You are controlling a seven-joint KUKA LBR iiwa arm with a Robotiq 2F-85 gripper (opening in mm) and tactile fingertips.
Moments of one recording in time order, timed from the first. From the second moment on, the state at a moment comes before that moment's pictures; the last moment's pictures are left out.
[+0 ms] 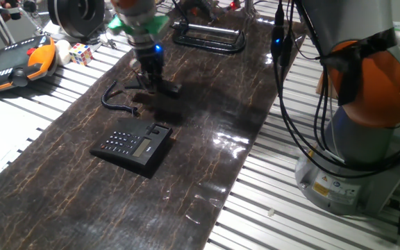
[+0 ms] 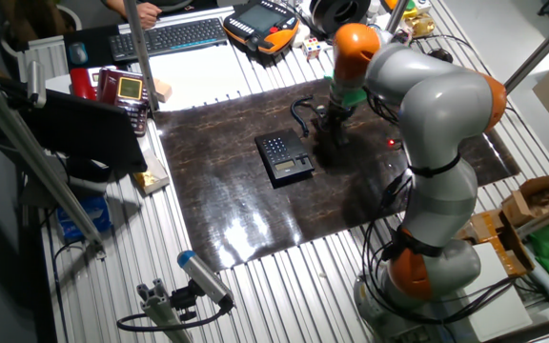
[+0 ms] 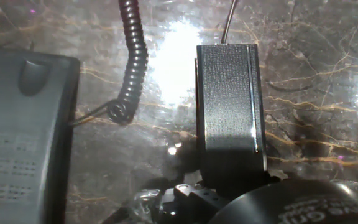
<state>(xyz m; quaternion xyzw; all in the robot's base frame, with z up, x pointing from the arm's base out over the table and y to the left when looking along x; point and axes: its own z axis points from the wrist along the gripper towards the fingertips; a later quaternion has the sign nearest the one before) 0.584 -0.025 0.111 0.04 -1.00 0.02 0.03</state>
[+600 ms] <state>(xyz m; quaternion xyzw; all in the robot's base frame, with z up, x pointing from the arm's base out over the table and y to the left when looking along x) 0.582 0.034 0.138 0.02 -1.00 0.03 0.04</state>
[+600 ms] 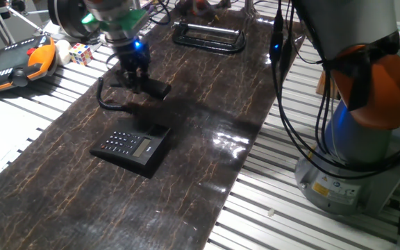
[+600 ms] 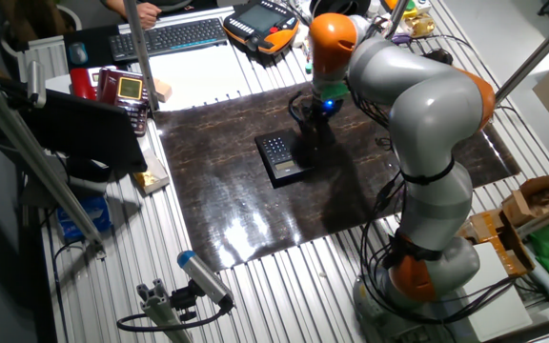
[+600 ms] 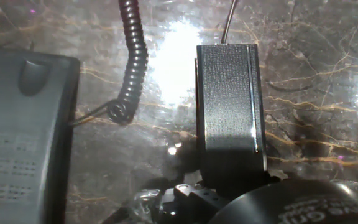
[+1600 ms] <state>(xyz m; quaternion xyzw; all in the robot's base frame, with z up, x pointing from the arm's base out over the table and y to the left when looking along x) 0.576 0.039 0.133 0.03 -1.00 0.05 0.03</state>
